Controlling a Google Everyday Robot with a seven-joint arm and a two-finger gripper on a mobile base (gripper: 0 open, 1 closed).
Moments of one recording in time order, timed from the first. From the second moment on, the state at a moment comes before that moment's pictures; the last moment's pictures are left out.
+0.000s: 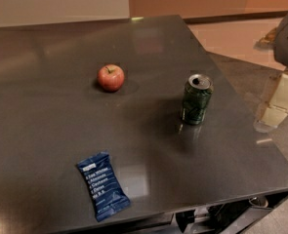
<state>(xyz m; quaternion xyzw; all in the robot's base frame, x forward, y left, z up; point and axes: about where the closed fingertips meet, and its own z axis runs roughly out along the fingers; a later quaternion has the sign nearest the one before) 0.438 -0.216 0.977 -0.60 0.78 -0.04 0.16</state>
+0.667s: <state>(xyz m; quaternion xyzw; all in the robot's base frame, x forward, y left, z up) 0.460 -0.209 0.980 -0.60 0.78 -0.01 0.17</state>
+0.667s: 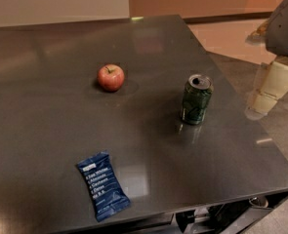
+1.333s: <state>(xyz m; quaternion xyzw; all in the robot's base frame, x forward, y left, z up) 0.503 -0.180 0.961 -0.62 0.76 0.04 0.20</state>
